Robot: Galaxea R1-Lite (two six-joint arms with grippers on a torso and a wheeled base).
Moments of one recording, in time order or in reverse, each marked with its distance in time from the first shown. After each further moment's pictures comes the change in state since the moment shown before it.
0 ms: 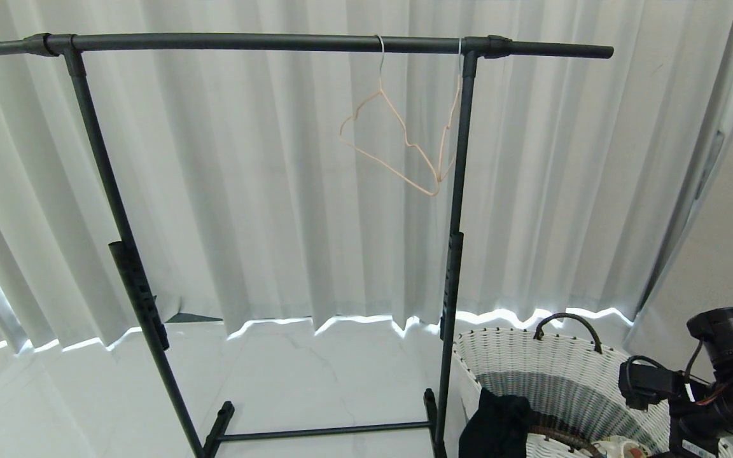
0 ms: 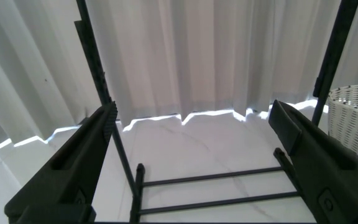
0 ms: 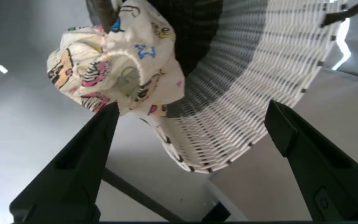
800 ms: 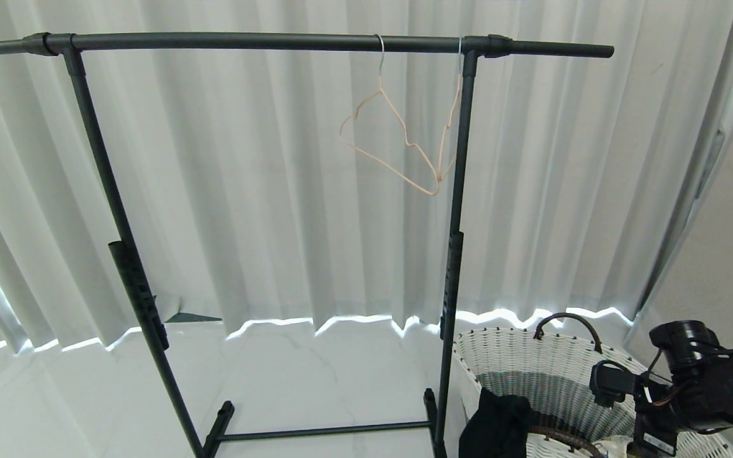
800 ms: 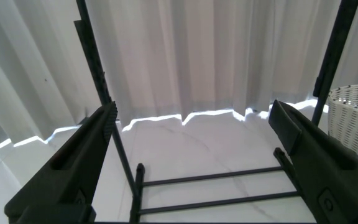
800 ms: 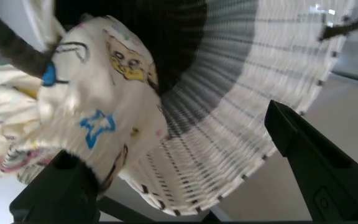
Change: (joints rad) left arm 0.000 0.000 0.000 0.000 0.000 0.000; right arm 0.025 0.265 -0.002 -0.321 -0.039 0.020
